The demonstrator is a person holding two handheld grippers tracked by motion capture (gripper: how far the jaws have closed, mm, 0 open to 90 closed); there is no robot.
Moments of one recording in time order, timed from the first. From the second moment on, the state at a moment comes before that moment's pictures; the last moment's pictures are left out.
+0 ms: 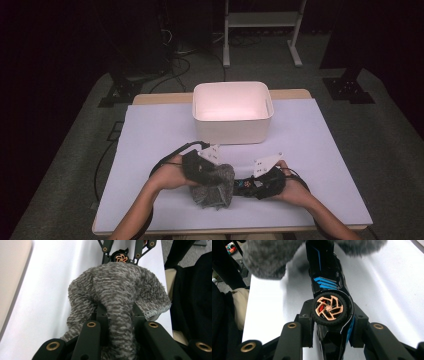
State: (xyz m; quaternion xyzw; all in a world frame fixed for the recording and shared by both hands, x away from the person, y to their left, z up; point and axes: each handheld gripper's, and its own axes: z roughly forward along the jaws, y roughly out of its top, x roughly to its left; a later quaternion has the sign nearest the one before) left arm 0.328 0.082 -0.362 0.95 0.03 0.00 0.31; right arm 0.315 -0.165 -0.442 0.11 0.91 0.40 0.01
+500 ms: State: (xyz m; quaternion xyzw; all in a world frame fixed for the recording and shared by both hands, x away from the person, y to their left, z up) left arm 0.328 0.128 -0.355 0.94 0.07 0.02 0.33; right arm 0.319 -0.160 -0.442 0.11 0.91 0.40 0.00
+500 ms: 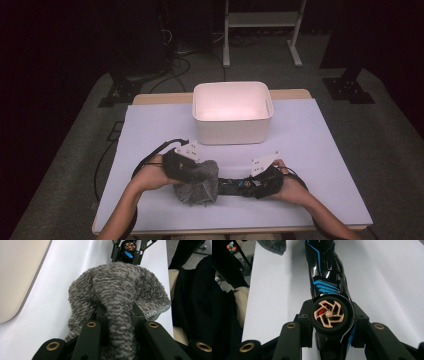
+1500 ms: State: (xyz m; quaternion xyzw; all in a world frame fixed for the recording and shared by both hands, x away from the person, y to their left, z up) left arm 0.326 0.125 -0.356 0.94 0.06 0.01 0.34; right arm 0.323 -0.145 -0.432 0.11 0.93 0.35 -0.03
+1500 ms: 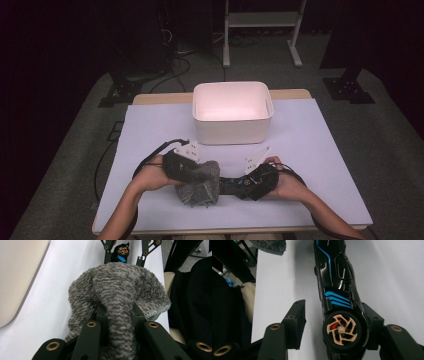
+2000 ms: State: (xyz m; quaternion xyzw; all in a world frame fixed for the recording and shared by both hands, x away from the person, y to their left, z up) left arm 0.327 0.041 -0.370 0.94 -0.01 -0.02 0.33; right arm 0.319 -0.154 -0.439 0.12 0.92 0.36 -0.01
